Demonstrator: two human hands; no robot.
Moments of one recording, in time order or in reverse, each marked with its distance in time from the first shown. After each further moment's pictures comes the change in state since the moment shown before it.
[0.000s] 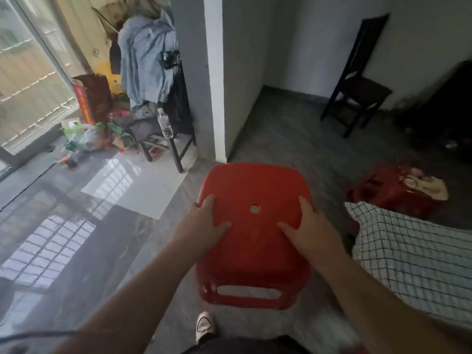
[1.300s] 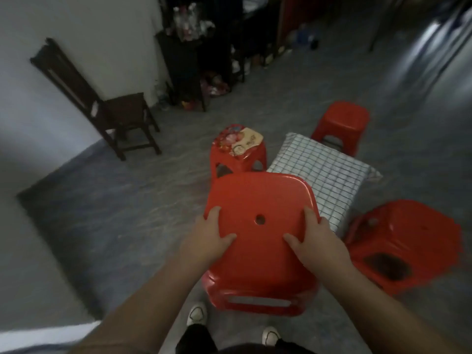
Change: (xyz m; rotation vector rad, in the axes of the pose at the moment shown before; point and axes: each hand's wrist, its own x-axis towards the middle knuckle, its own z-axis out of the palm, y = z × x) left_hand 0.340 0.424 0.134 0.397 -0.573 0.979; right_hand 0.184 0.179 -0.100 0.311 0.401 1.107
